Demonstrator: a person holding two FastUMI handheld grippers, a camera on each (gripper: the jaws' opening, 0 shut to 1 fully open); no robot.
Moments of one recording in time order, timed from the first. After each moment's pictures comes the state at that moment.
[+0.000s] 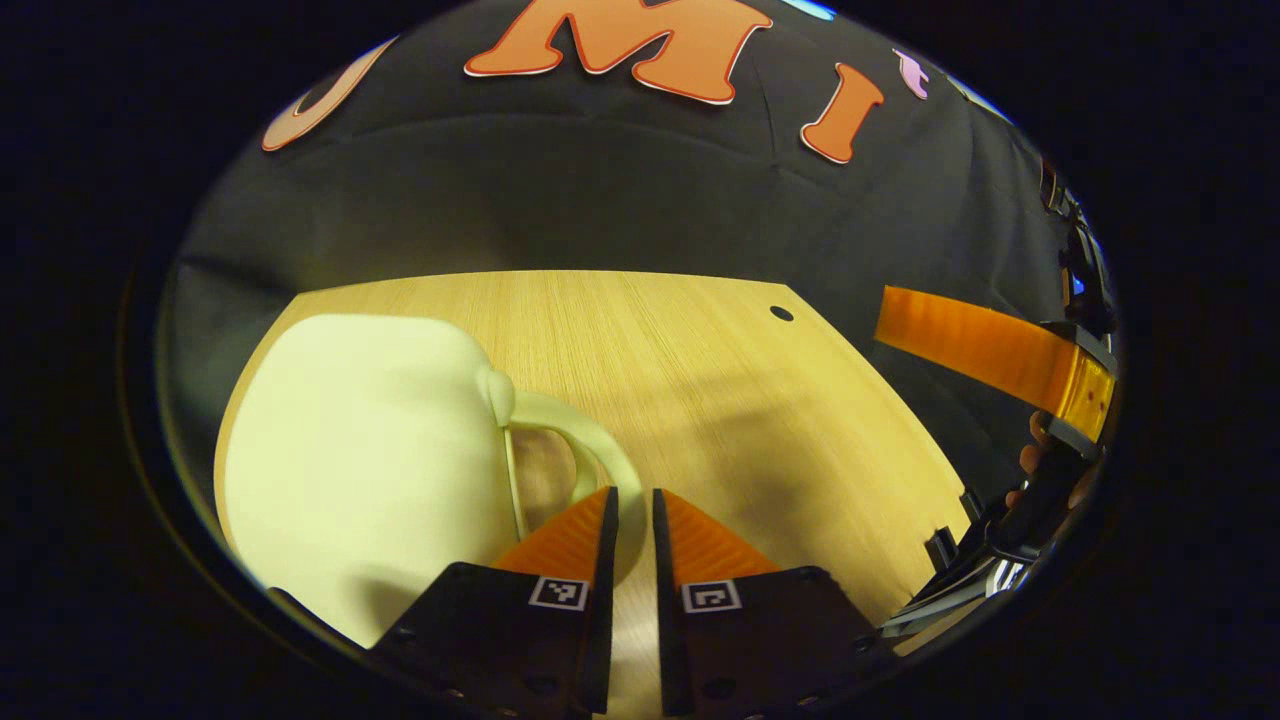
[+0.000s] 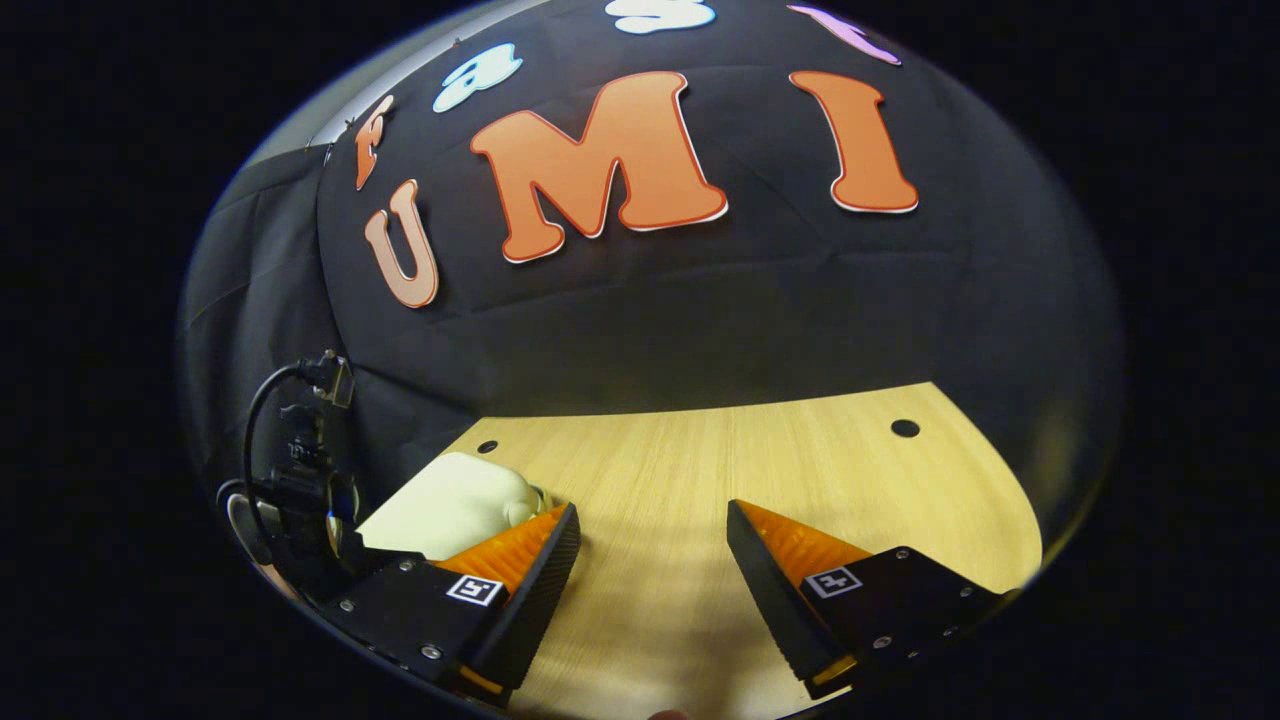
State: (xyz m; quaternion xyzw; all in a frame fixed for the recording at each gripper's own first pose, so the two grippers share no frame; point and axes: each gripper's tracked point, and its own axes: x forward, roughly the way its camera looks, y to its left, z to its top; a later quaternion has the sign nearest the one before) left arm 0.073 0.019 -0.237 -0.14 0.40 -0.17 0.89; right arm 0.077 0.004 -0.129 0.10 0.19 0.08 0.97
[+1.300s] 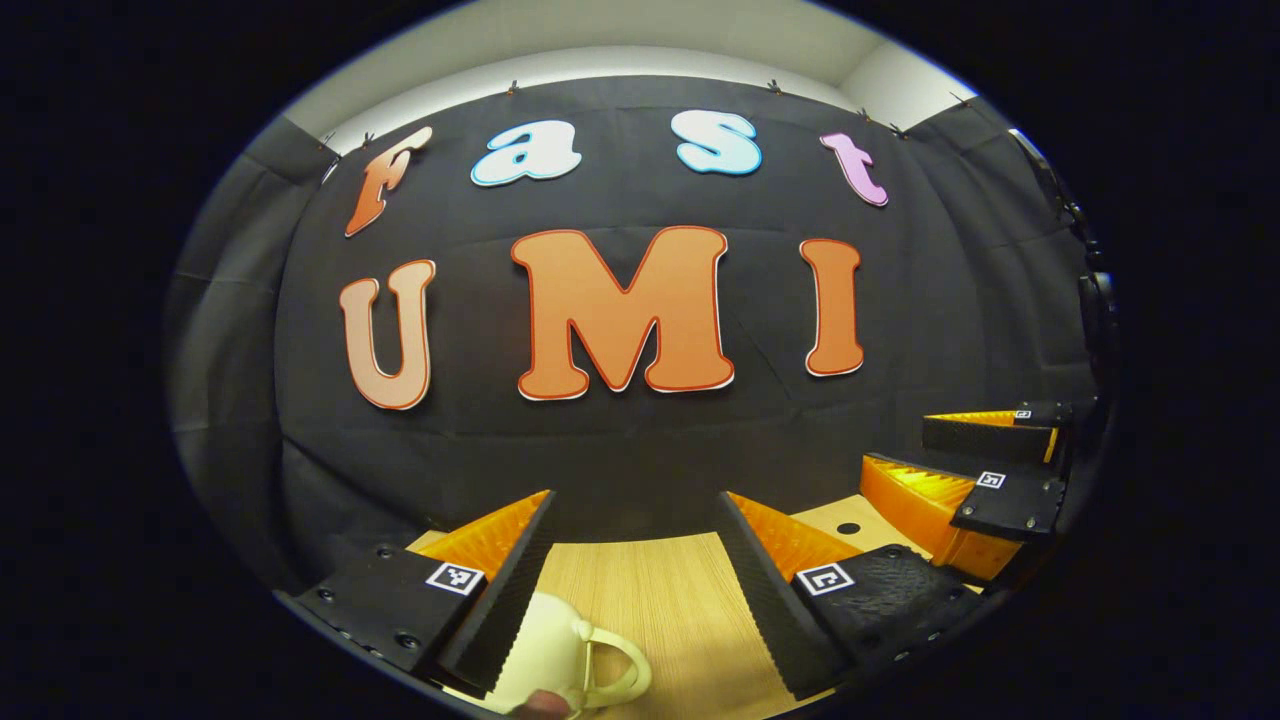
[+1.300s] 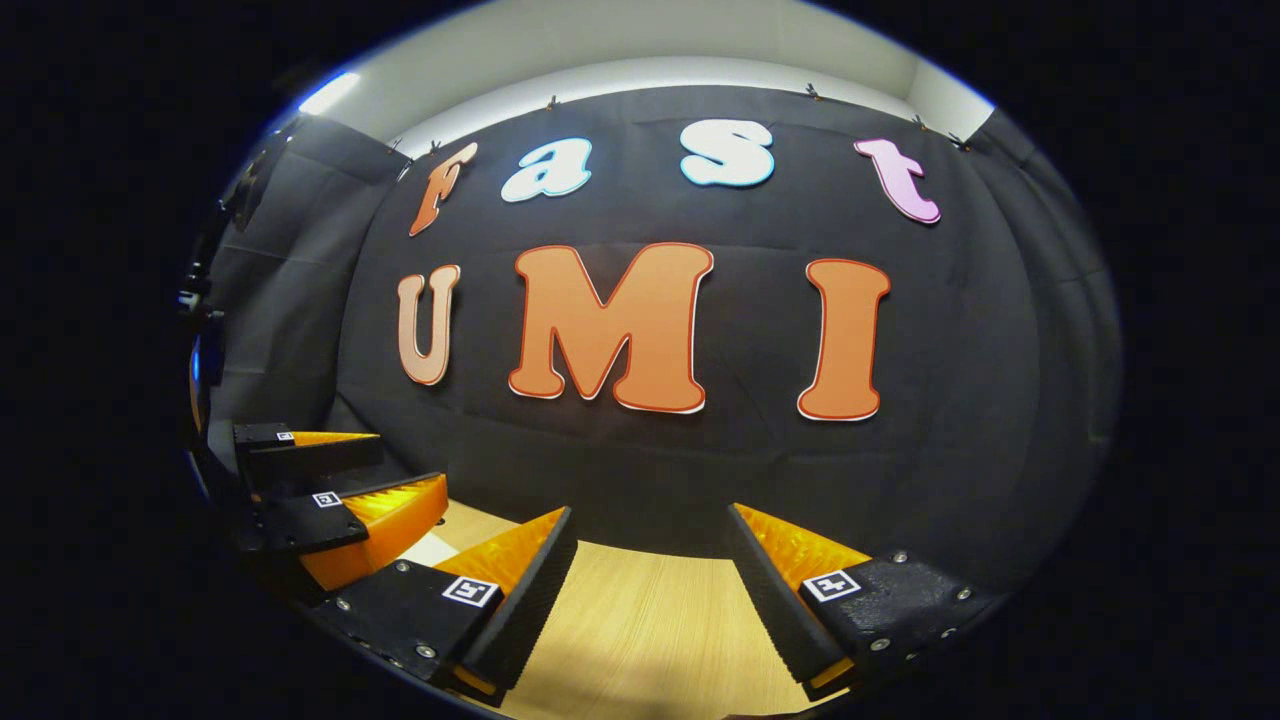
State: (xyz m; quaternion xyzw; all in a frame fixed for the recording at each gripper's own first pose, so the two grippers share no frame) left arm 0.106 0.057 -0.003 -0.02 0.05 0.01 1.00; right arm 0.066 -0.047 0.004 -0.02 -0.02 0.04 1.00
